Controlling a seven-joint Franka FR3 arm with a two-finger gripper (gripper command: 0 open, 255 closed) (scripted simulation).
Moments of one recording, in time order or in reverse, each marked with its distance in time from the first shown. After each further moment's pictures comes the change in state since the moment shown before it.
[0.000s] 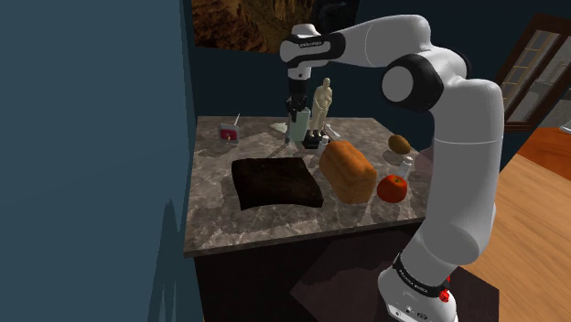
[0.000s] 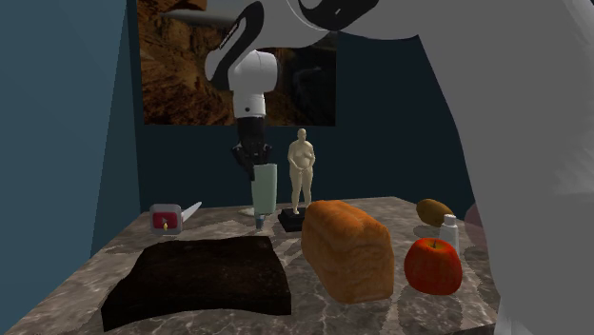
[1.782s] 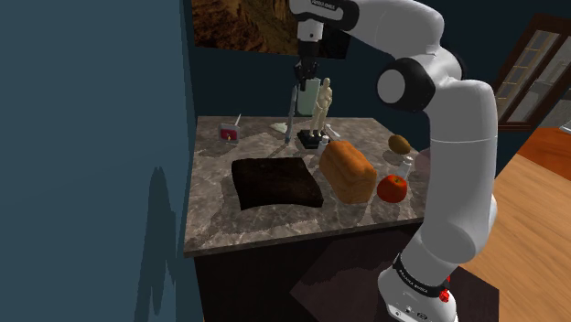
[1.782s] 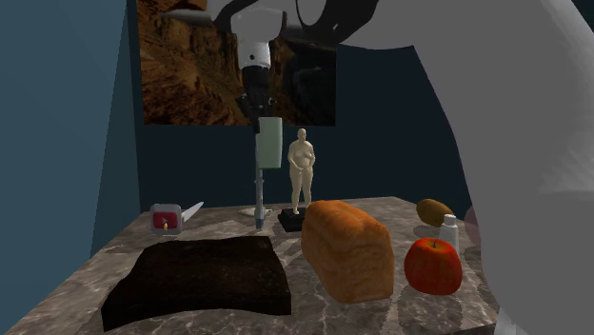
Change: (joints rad) arm -0.047 0.042 -0.010 0.410 0.010 -0.368 -0.026
